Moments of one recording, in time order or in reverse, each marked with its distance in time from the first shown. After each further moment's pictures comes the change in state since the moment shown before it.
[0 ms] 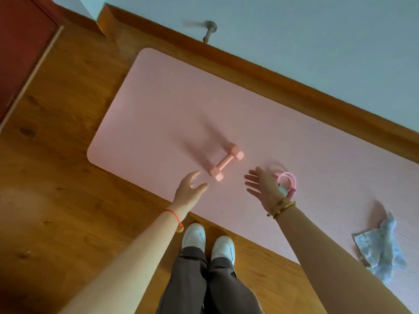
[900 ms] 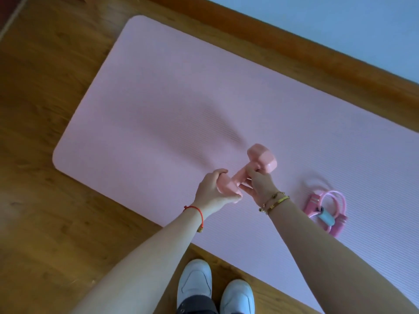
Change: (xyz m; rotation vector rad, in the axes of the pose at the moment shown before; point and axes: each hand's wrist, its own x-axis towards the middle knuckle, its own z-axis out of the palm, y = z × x) left_hand 0.186 -0.082 0.058 0.179 -0.036 0.094; right_hand 0.212 0.055 0.074 0.069 -0.077 -0.033
